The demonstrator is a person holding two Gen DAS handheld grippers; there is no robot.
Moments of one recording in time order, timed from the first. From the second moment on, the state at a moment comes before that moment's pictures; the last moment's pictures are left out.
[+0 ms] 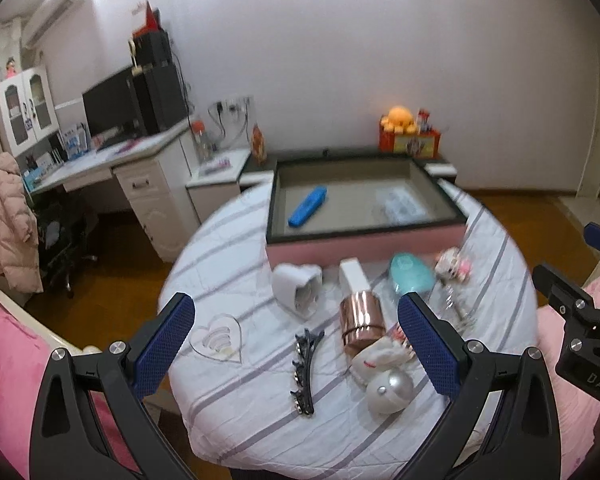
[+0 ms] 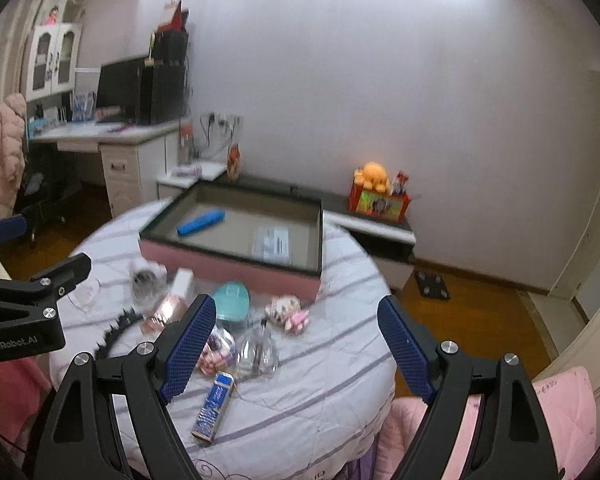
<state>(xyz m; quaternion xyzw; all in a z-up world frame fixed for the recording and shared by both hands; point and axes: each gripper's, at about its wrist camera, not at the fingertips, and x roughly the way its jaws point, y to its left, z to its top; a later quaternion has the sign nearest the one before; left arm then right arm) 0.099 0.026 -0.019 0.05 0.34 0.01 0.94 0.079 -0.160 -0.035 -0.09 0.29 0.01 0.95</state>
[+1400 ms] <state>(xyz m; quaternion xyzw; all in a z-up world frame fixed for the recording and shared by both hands) 0.189 -0.004 -0.129 0.07 0.50 -0.09 0.86 0.188 -0.174 -0.161 -0.04 0.47 0.08 0.88</state>
